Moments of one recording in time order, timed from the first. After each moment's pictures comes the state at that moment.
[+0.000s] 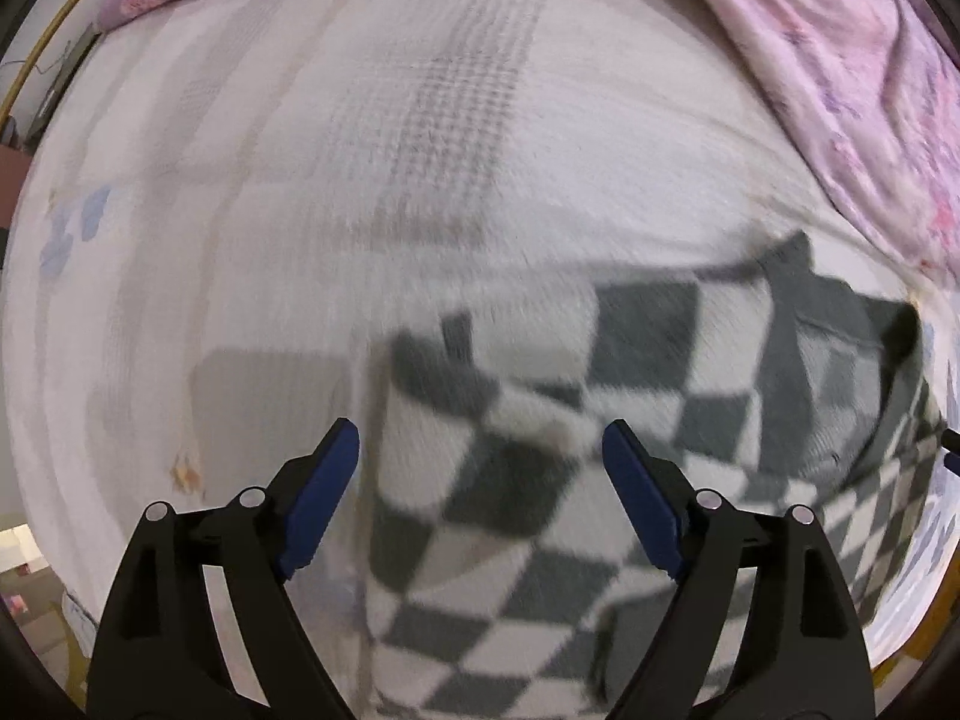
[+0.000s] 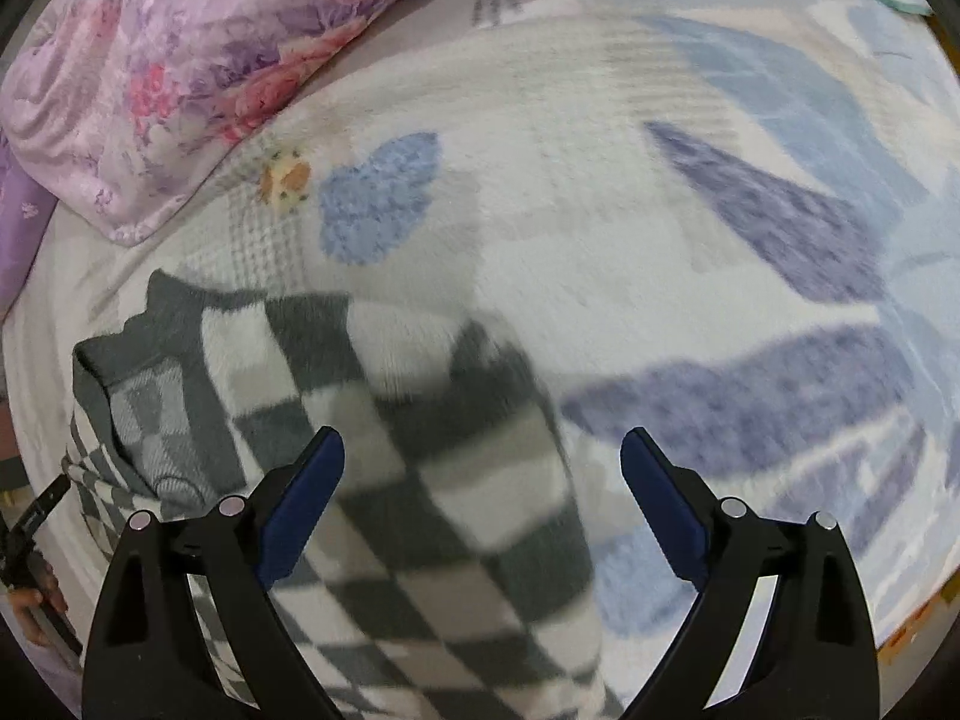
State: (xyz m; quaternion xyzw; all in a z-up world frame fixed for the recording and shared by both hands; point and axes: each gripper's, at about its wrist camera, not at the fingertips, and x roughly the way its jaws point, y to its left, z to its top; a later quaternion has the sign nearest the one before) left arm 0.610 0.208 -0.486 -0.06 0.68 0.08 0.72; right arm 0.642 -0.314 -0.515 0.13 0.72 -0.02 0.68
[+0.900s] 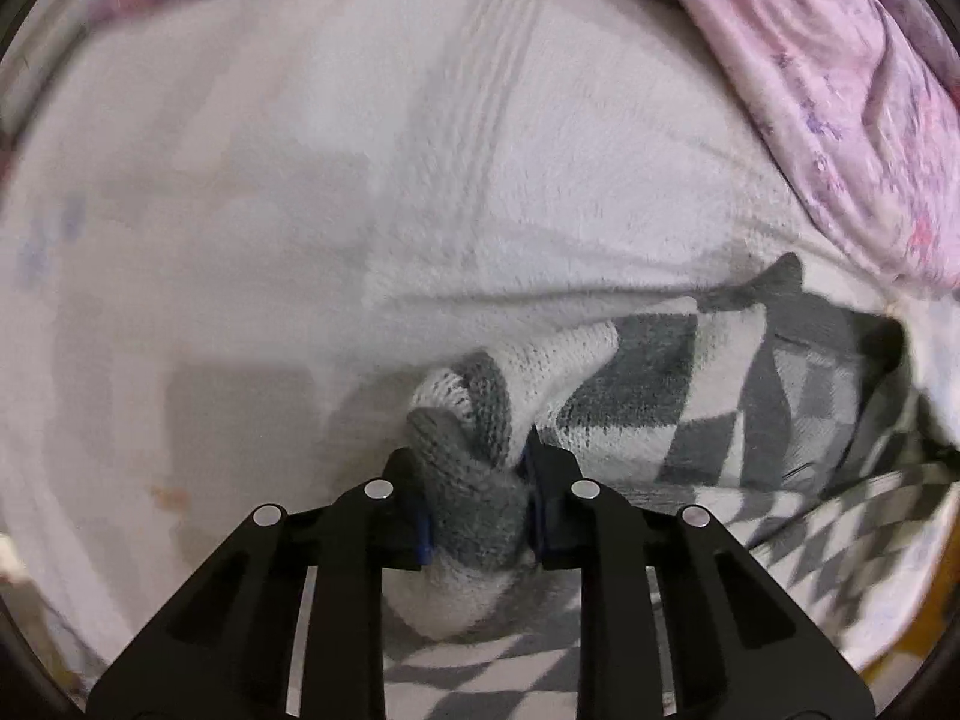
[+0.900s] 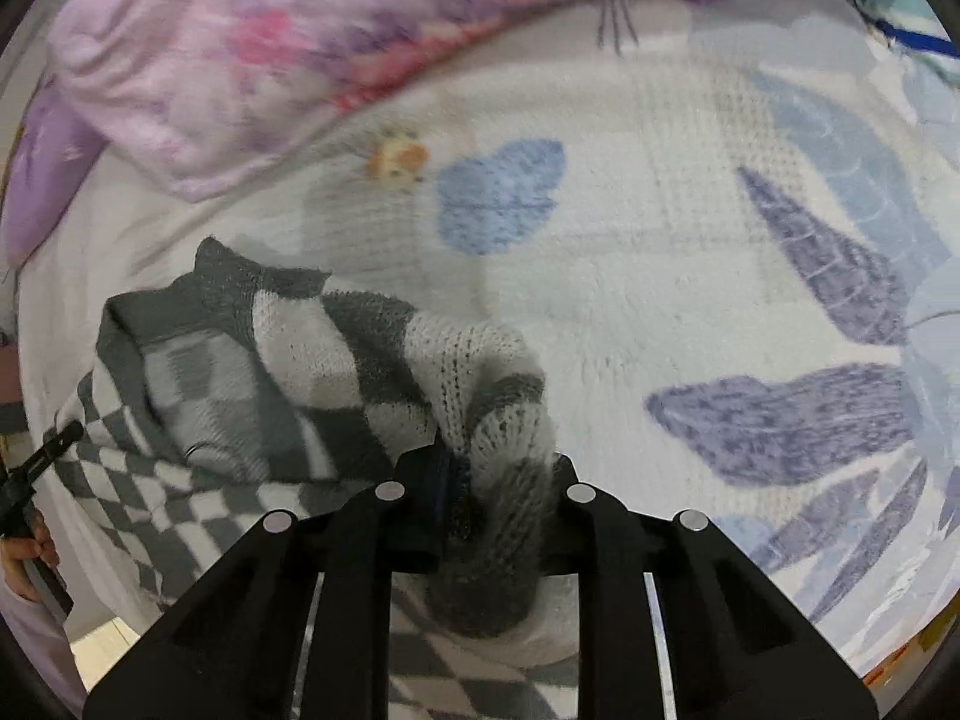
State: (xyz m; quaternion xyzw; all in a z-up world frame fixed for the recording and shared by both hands) left arm 0.607 0.209 -0.461 -0.05 0.66 0.07 0.75; right arm 0.636 -0.284 -0.476 0.11 0.71 0.03 0.69
